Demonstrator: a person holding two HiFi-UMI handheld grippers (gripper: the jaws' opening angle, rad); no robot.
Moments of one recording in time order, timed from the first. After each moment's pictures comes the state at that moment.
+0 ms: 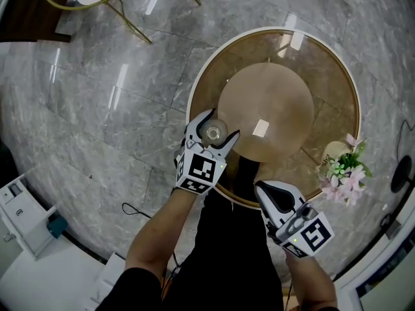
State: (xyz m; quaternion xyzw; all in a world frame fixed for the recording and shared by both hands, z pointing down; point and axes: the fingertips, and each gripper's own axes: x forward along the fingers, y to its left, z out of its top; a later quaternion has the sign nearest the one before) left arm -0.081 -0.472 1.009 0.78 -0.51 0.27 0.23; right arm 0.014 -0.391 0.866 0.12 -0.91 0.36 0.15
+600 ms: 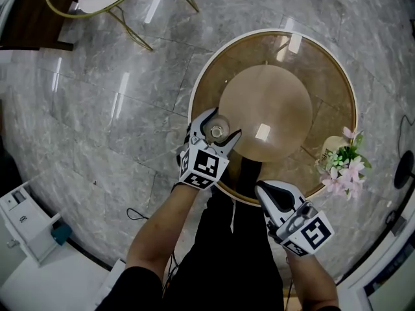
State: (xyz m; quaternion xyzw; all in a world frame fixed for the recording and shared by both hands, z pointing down) left arm -0.072 -0.474 1.001 0.80 -0.49 0.28 0.20; right arm 0.020 -0.381 0.852 0.14 -0.91 0.35 0.14
